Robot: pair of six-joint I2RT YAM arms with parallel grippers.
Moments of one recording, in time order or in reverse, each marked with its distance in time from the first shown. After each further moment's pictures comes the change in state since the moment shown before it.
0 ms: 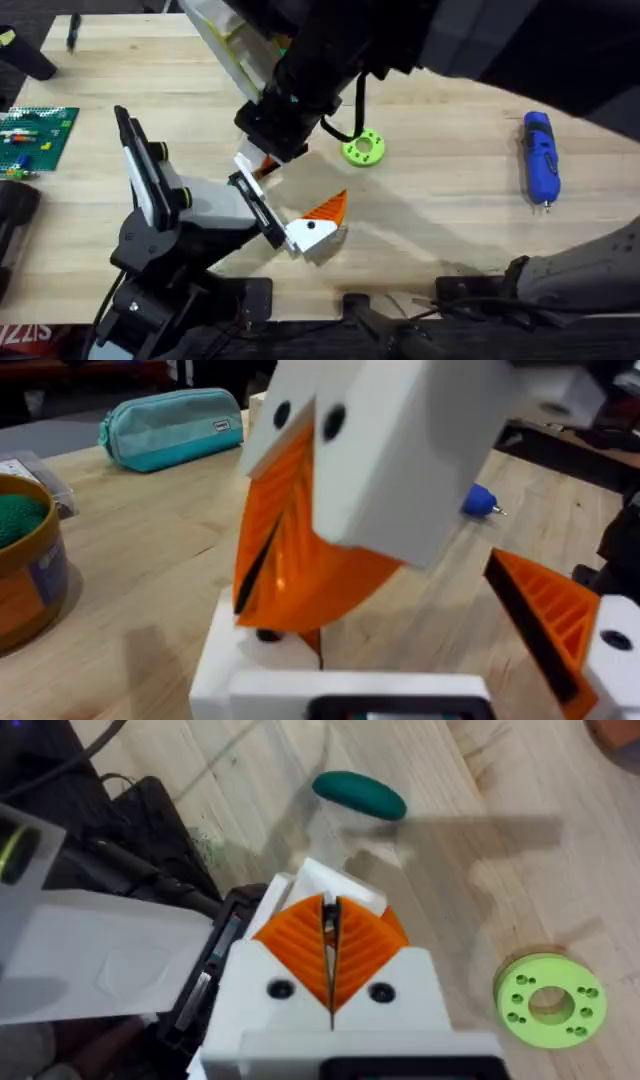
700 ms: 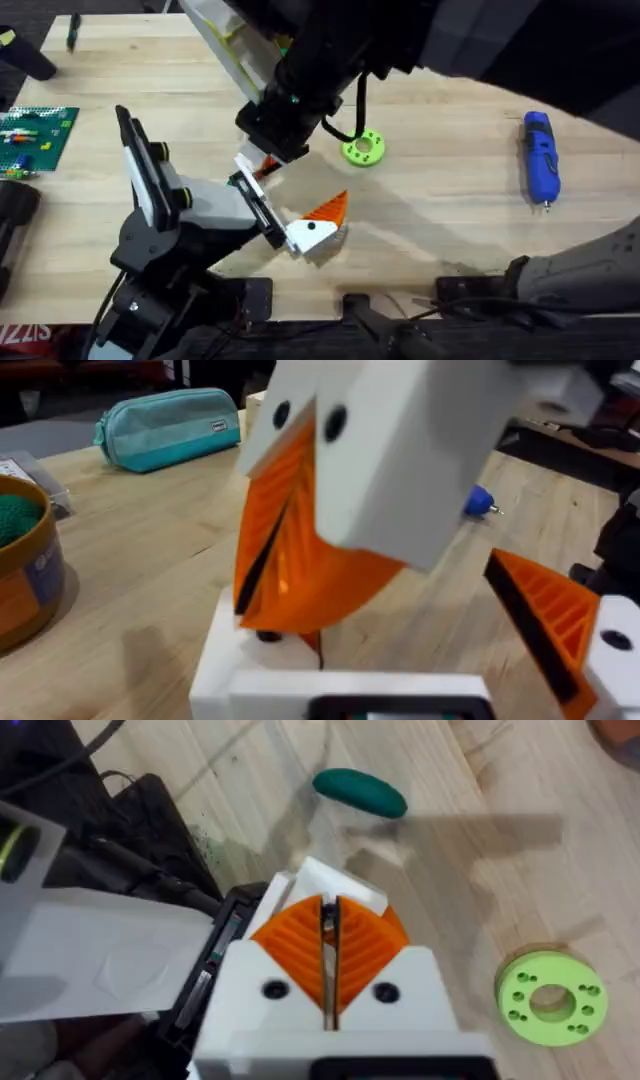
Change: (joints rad) left arm 0.000 0.000 0.000 0.000 0.004 0.000; right arm 0.000 0.000 0.002 -0.010 0.000 0.000
